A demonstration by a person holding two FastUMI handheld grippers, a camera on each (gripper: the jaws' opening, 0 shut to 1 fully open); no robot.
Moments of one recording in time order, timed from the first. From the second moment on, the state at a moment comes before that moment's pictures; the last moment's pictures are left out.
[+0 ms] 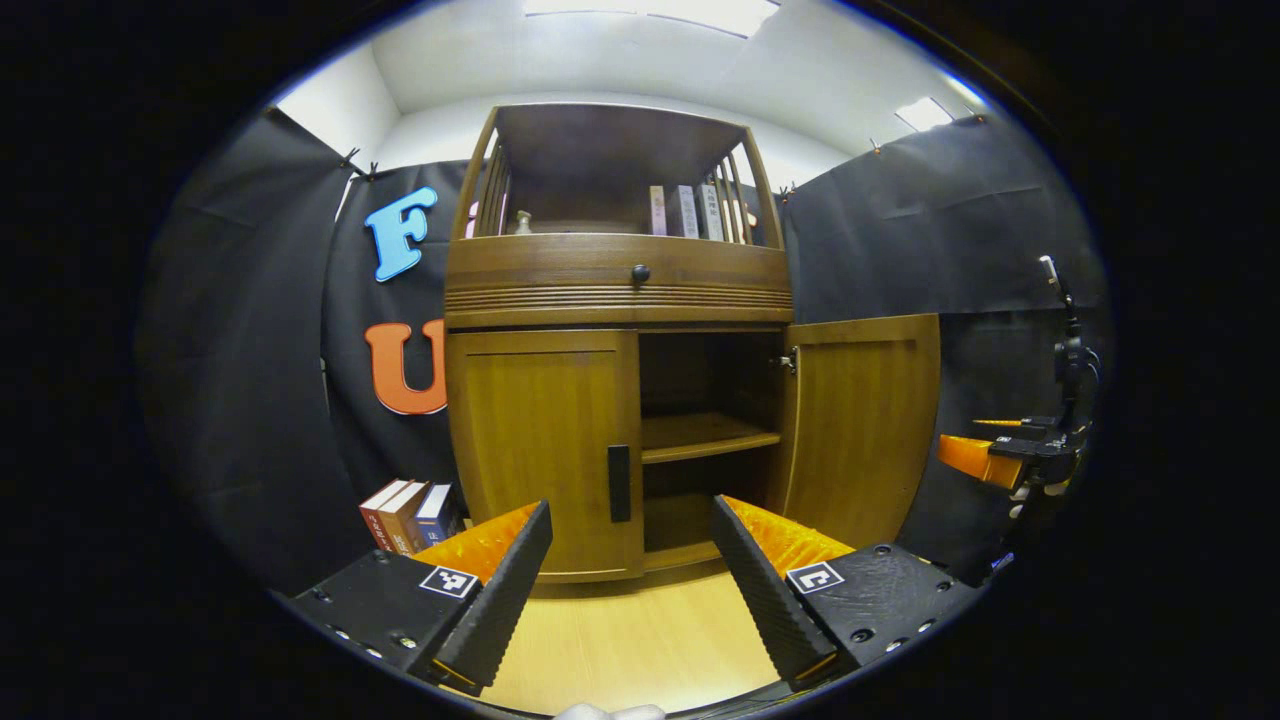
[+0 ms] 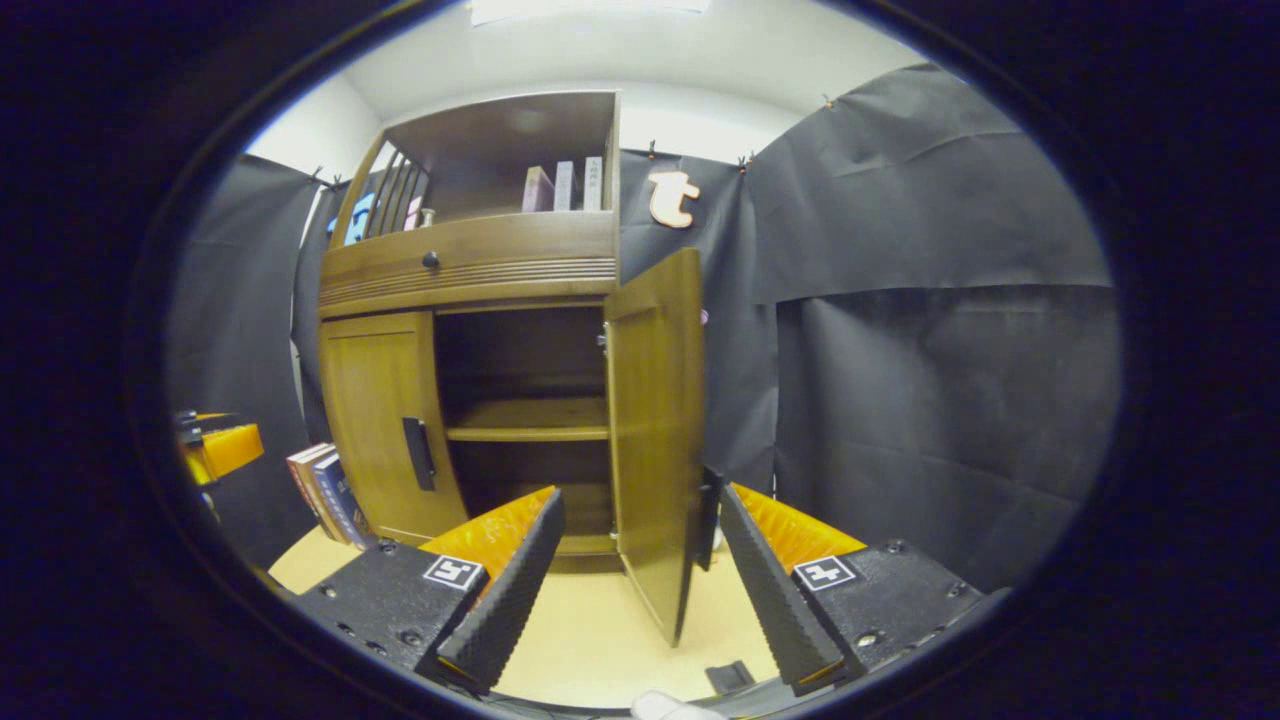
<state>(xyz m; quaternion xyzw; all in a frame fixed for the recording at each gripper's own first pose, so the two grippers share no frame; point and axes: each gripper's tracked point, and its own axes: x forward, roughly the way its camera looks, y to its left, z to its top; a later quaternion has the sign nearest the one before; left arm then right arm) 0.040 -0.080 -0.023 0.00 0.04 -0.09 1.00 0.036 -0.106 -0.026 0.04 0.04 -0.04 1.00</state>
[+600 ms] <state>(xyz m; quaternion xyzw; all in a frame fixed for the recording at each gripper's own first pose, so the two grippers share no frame) 0.100 -0.036 -0.066 -0.01 0.06 -0.06 1.00 0.040 -0.033 -0.037 0.03 0.07 -0.01 1.00</state>
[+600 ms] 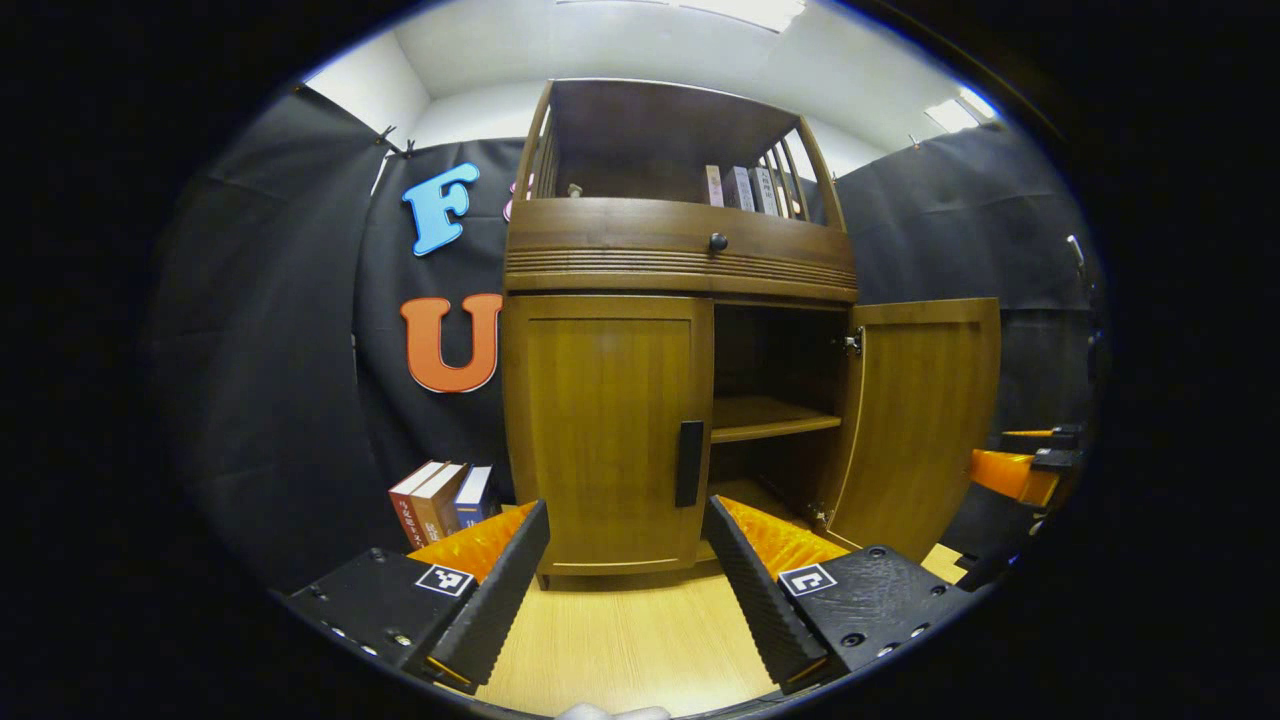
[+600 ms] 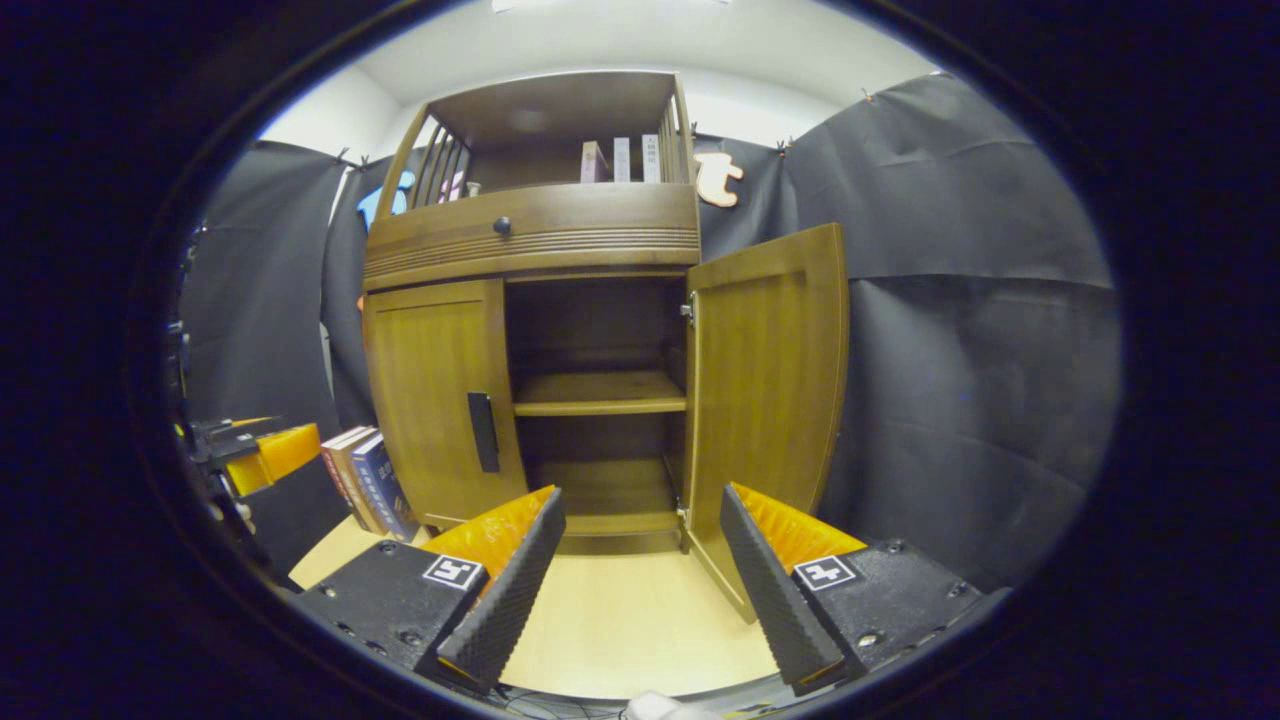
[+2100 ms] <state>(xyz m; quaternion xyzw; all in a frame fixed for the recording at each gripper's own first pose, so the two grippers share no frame) 0.331 -0.122 -0.155 -0.01 0.06 -0.08 0.99 0.034 -0.047 -0.033 -0.02 0.12 -0.06 0.99</state>
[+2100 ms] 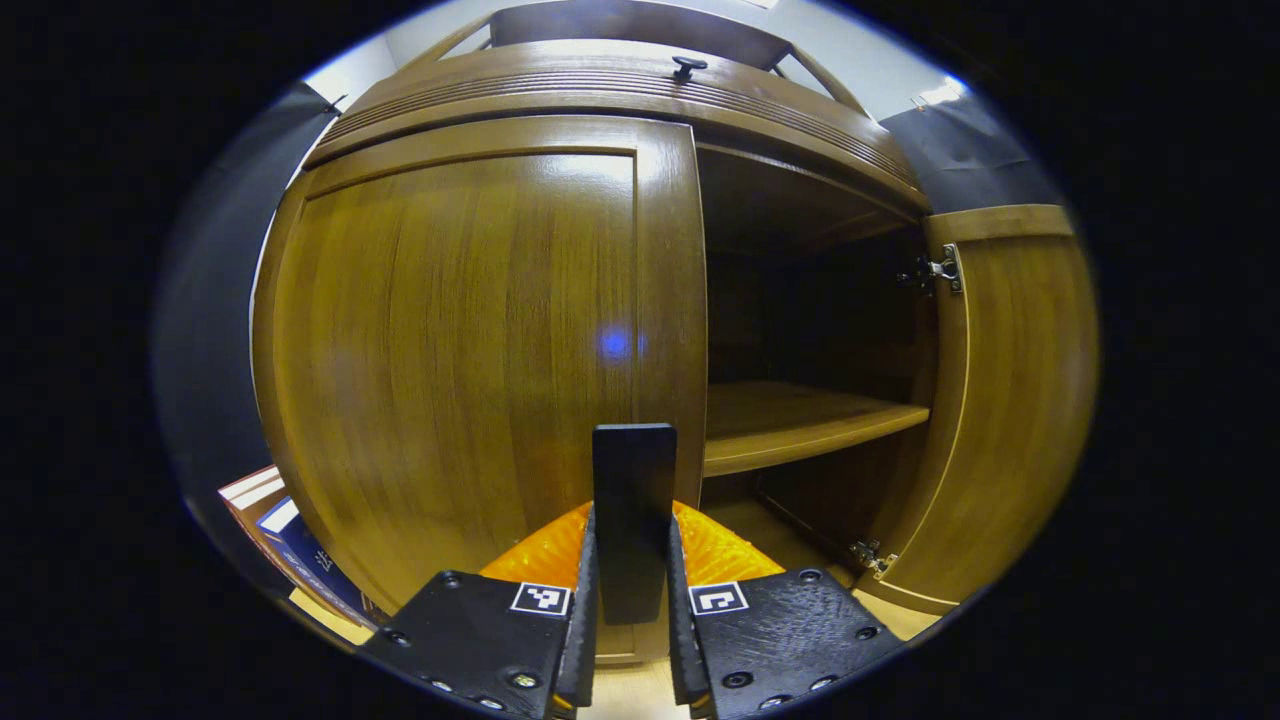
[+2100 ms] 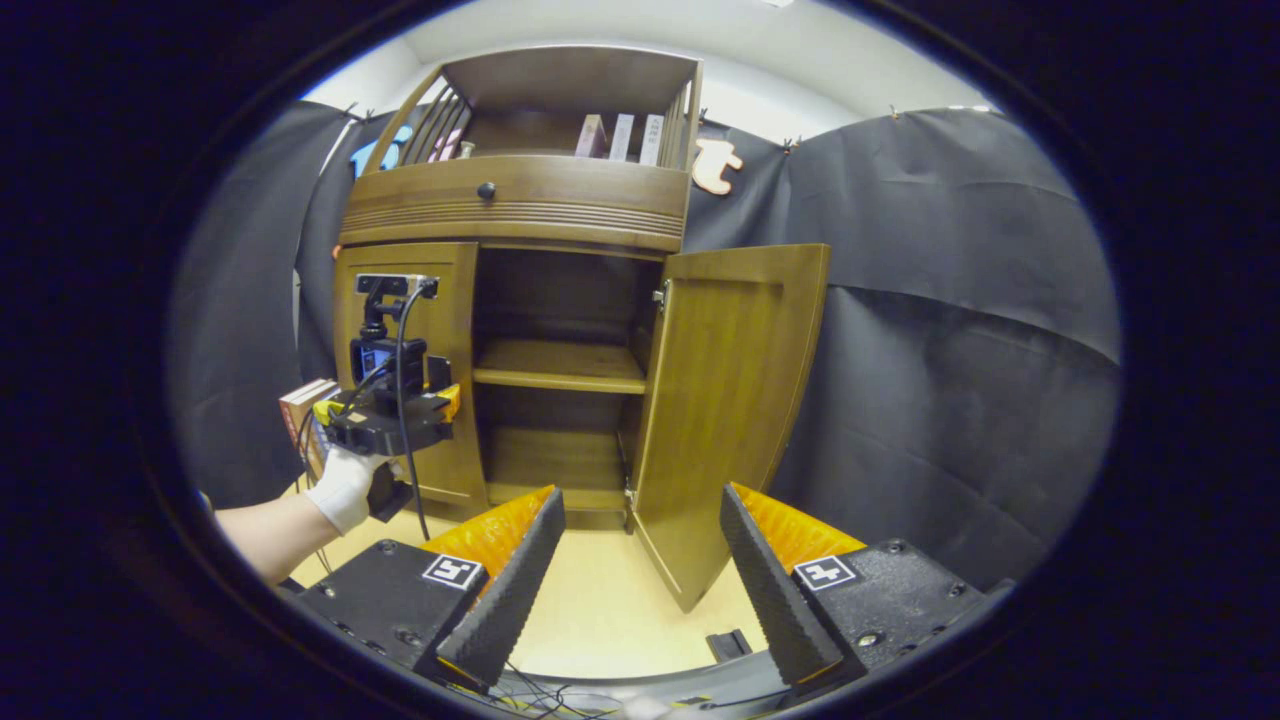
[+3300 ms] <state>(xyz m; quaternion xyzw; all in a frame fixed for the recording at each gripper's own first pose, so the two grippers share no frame) 0.144 -0.003 -0.145 0.00 0.07 -0.07 0.99 0.037 -0.035 -0.040 -0.01 0.14 0.02 0.99</state>
